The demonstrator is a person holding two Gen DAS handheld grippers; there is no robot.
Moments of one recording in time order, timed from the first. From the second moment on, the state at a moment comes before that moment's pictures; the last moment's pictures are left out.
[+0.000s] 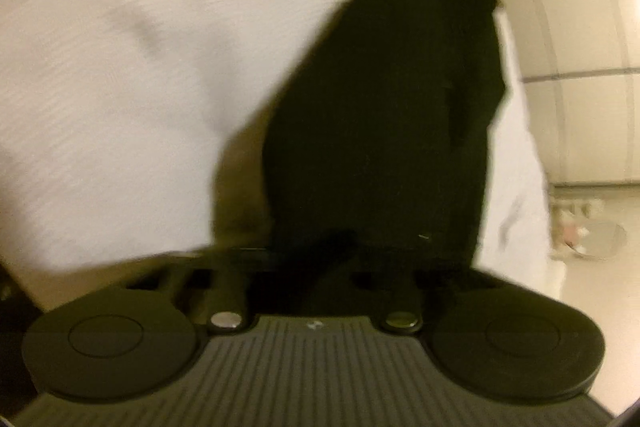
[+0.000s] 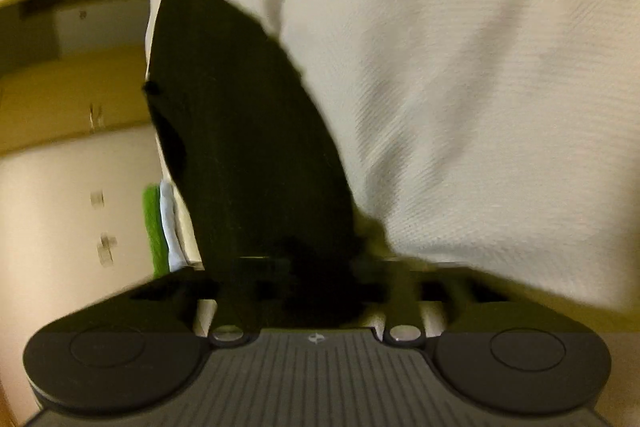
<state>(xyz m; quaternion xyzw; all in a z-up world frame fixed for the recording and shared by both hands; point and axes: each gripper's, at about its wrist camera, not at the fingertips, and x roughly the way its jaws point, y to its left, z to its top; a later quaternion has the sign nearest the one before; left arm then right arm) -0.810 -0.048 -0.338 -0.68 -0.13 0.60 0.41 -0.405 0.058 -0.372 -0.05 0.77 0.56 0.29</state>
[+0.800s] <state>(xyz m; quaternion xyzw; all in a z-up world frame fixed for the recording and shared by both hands) -0.808 -0.030 -0.083 -0.47 -0.17 0.63 0.60 -0.398 0.060 -0.085 0.07 0.62 0.75 0.22</state>
